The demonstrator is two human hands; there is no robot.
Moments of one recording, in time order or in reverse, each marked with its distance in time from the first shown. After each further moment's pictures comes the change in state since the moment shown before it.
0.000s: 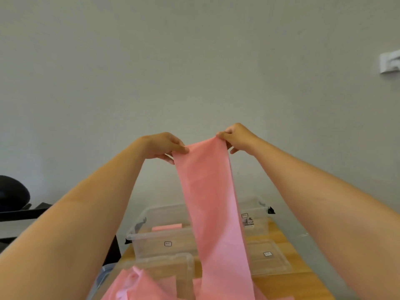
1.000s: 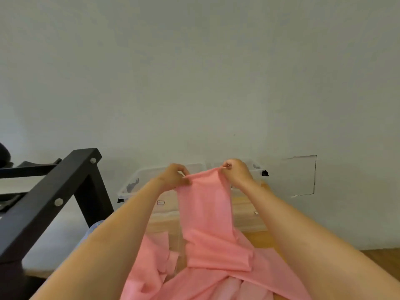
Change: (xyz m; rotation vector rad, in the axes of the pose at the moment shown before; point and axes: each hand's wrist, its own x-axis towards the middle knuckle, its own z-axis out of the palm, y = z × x) left_hand 0.027 -0.145 0.168 -0.060 0.146 -0.100; right_hand -0.081 0.158 0.125 -0.085 0.037 0.276
